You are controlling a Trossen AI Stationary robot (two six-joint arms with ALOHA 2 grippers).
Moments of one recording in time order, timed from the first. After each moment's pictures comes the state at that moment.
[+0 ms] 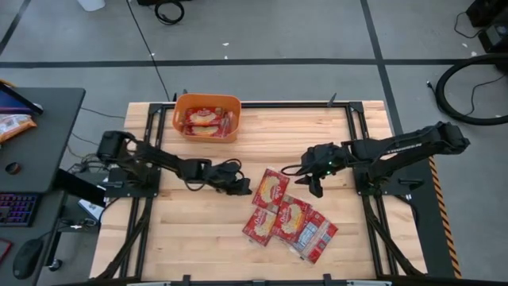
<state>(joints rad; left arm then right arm) -0.09 1.67 0.74 0.29 0.07 -1.41 0.07 1.07 0.67 -0.34 -0.06 0.32</state>
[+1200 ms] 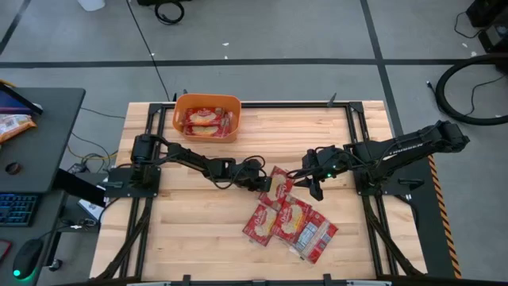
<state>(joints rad) -0.04 1.99 1.04 0.29 0.04 -1.29 0.13 1.05 0.67 -0.28 -0.02 0.37</state>
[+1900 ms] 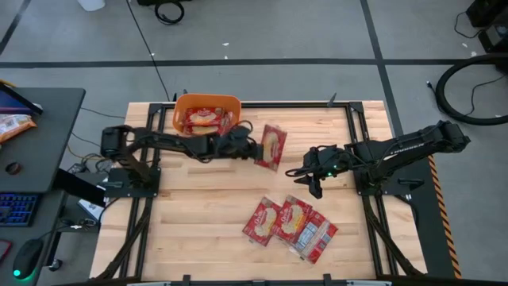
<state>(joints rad) 0.11 1.68 1.04 0.11 -0.17 -1.06 0.13 1.03 0.67 -0.31 0.06 0.40</state>
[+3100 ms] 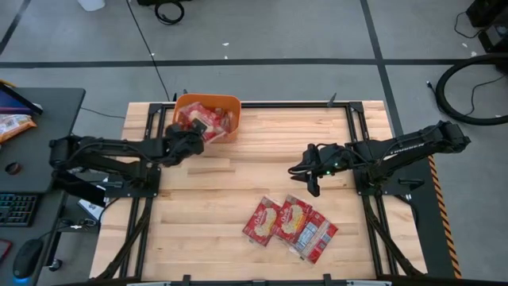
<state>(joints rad) 0.15 1.10 0.59 -0.31 -0.92 -1.84 0.12 1.03 0.67 -0.23 0.09 0.33</state>
